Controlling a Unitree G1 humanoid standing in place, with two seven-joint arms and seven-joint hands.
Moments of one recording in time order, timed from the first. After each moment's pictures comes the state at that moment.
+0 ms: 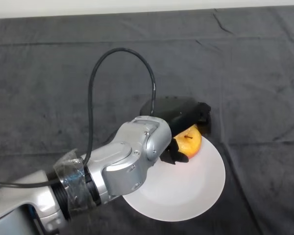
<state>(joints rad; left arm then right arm) -0.89 0.35 -1.03 0.16 0.26 0.54 -0.09 -0.83 -0.49 -1.84 1.31 1.66 0.65 0.51</state>
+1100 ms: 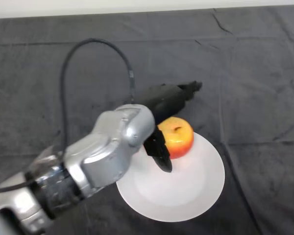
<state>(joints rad) -0.65 0.56 -0.63 -0.14 0.17 0.45 -0.16 -0.83 -0.49 -1.84 1.31 1.66 0.65 0.51</state>
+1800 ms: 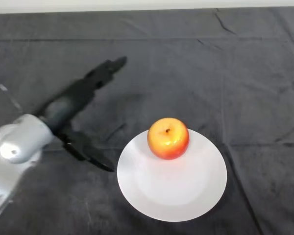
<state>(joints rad) -0.35 0.75 -0.02 0.04 -0.14 -0.02 -0.19 -0.83 -0.49 -1.84 1.31 1.66 0.65 0.51</state>
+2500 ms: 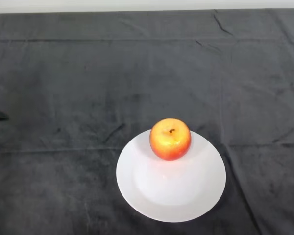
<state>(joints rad) -0.30 0.75 0.34 0.50 -0.08 -0.41 0.16 -0.83 -0.49 -1.84 1.31 1.66 0.65 0.51</state>
